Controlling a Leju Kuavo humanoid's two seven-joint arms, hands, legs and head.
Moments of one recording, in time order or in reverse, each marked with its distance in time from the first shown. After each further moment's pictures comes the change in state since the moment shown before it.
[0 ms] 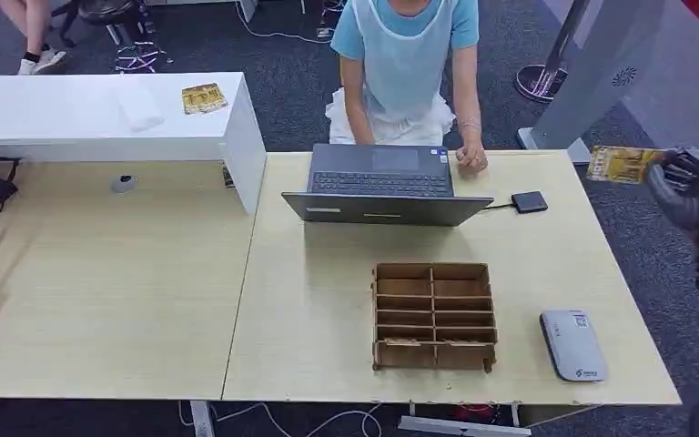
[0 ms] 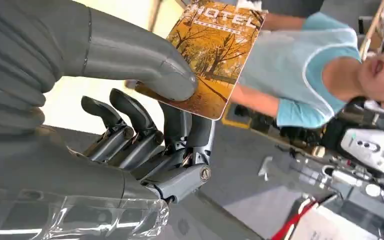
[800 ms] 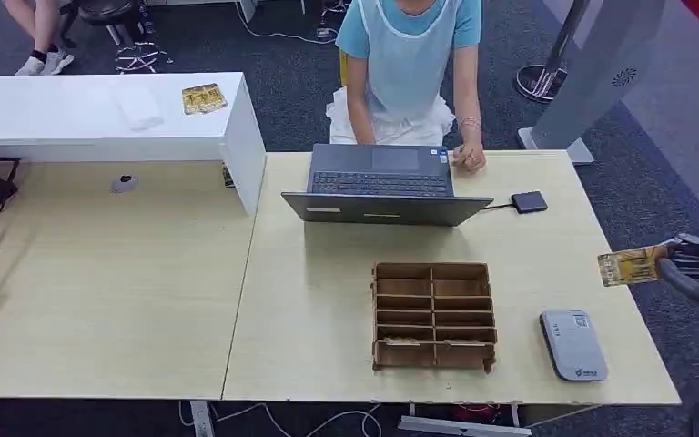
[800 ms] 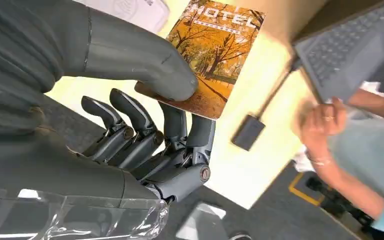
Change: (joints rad) left arm 0.001 -0.005 0.025 0.000 -0.032 0.001 -0.010; right arm 0.340 -0.273 -0.007 -0.133 -0.114 0.202 0.067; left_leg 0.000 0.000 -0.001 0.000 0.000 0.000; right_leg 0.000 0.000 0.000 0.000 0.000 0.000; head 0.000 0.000
